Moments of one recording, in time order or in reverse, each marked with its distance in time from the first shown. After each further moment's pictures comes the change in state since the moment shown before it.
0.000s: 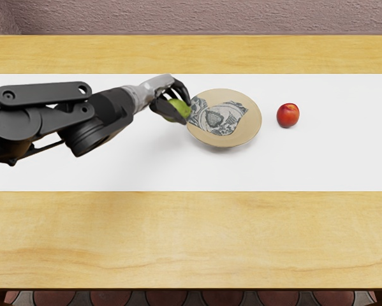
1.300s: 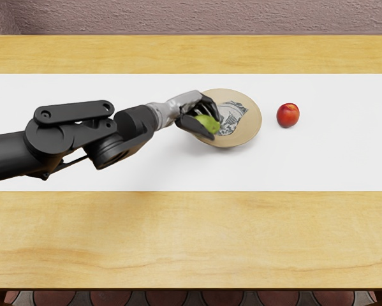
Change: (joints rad) left arm 0.117 -0.144 -0.040 0.182 0.001 -0.131 -0.197; right arm 0.000 0.000 0.000 0.000 0.000 0.000 0.000
